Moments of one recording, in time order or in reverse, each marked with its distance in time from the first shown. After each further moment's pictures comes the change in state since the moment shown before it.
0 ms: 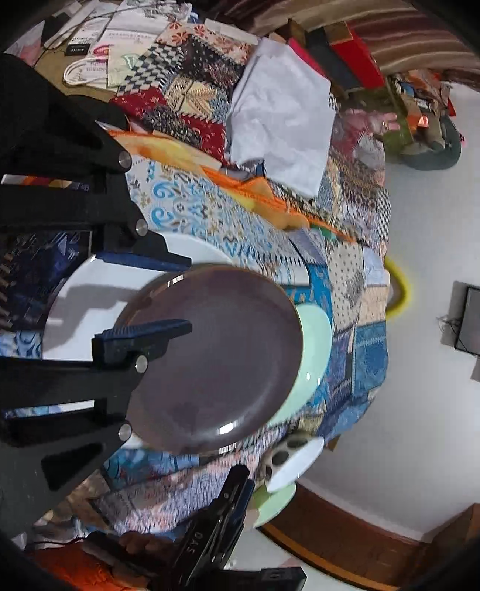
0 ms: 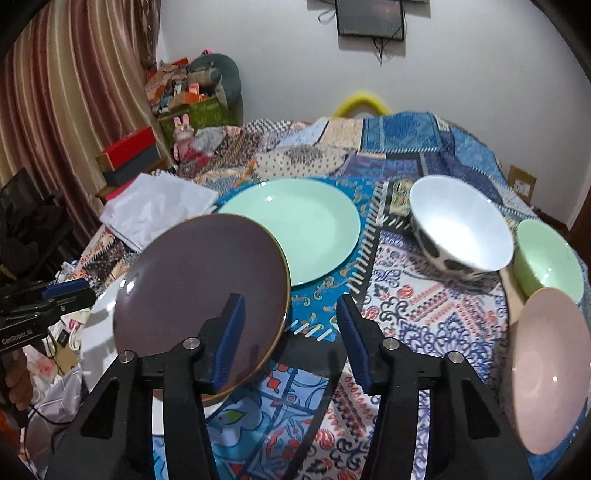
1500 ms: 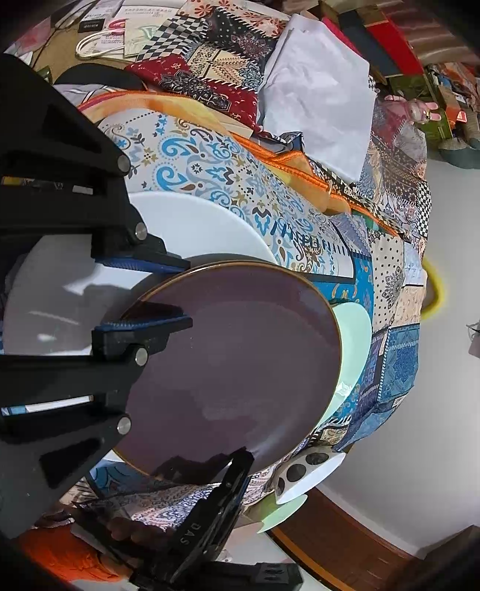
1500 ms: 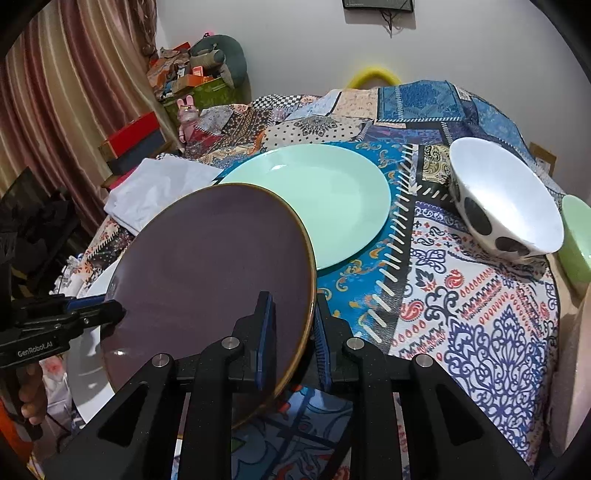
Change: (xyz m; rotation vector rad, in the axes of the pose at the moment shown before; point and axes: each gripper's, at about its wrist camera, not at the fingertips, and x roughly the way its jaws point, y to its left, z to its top) left arm 0.055 0.002 0.003 -0.069 0.123 -0.070; right arm 0.034 -0.003 -0.003 0.009 0.062 0.070
